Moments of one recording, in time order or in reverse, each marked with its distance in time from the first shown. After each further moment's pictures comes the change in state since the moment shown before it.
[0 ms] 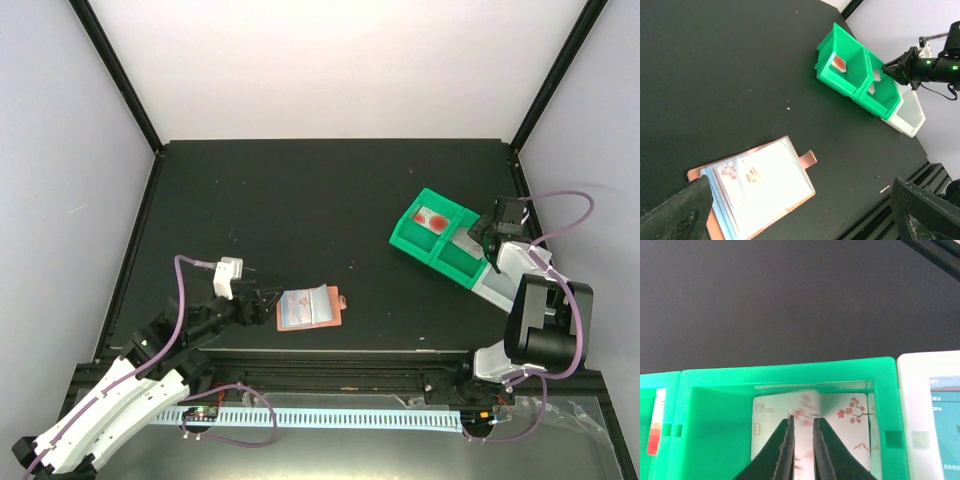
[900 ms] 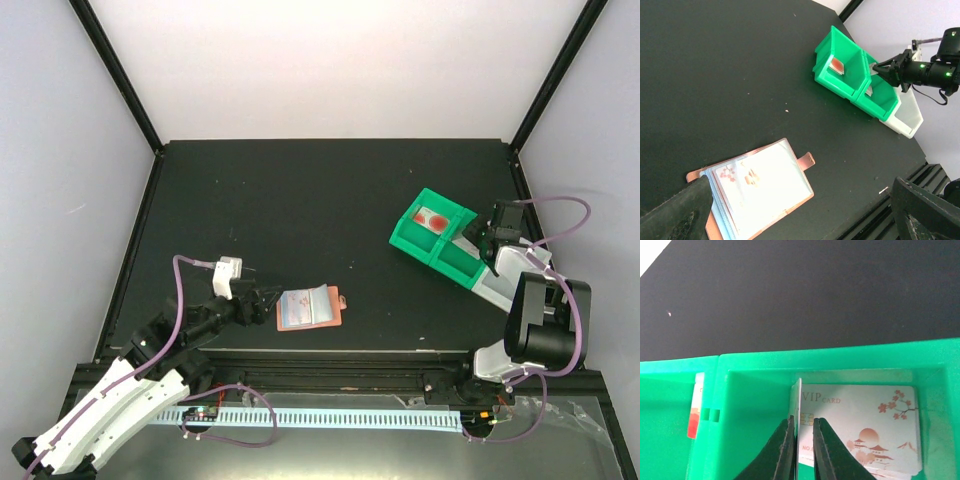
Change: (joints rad) left arm 0.000 -0.005 0.006 0.001 0.000 0.006; right arm 0.000 0.012 -0.052 0.114 -0.139 0.047
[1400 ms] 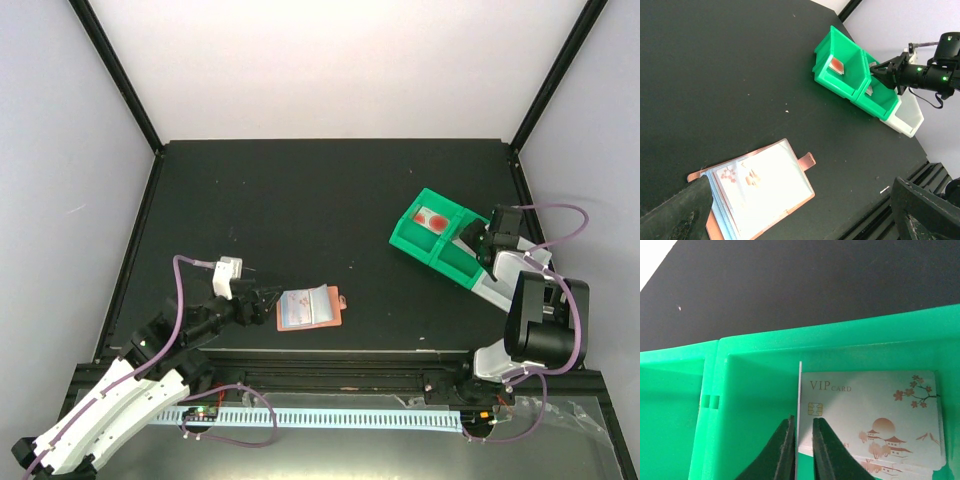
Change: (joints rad) left arm 0.000 0.000 0.002 -0.001 0.000 0.013; right arm 0.002 0.003 -0.053 0.077 -0.047 0.042
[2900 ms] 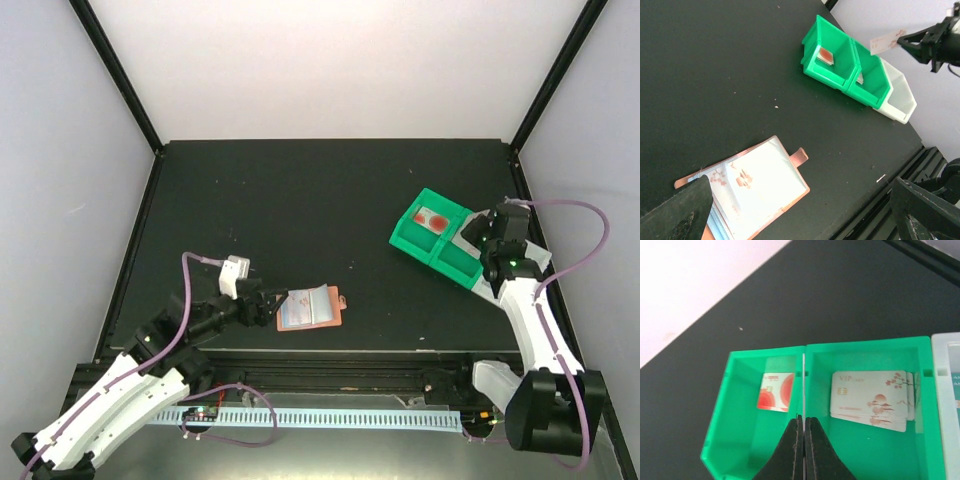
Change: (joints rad) left arm 0.000 0.049 0.000 0.042 0.062 0.060; right arm 0.129 -0.475 0.043 -0.340 0.161 -0.016
